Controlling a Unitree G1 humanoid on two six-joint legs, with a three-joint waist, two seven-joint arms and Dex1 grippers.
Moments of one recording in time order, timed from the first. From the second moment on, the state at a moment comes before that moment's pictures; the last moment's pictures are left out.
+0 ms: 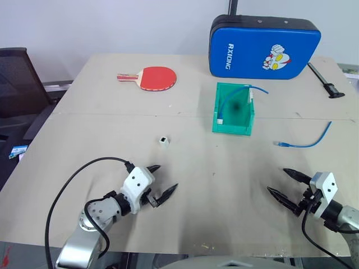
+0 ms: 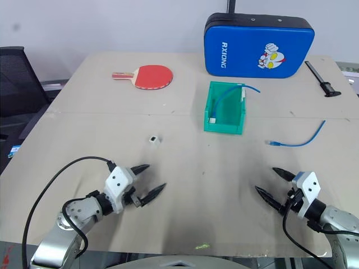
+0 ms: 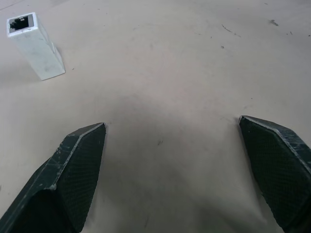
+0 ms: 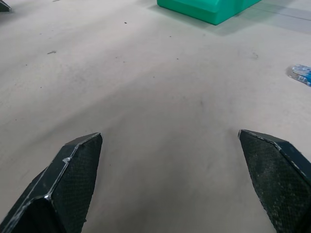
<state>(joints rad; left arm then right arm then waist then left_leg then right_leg) 0.29 0.57 0.01 -0.40 -0.20 0.17 -0.68 0.36 -0.57 -0.24 -0.19 0.43 0.02 0.91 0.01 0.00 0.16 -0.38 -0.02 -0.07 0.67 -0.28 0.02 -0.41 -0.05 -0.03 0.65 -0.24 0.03</state>
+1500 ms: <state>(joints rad) -0.12 0.82 0.09 -0.60 -0.66 0.56 -0.90 -0.51 -0.84 -0.02 0.60 0.24 0.10 1.20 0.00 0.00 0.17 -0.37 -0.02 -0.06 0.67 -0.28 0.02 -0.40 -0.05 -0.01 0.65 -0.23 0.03</state>
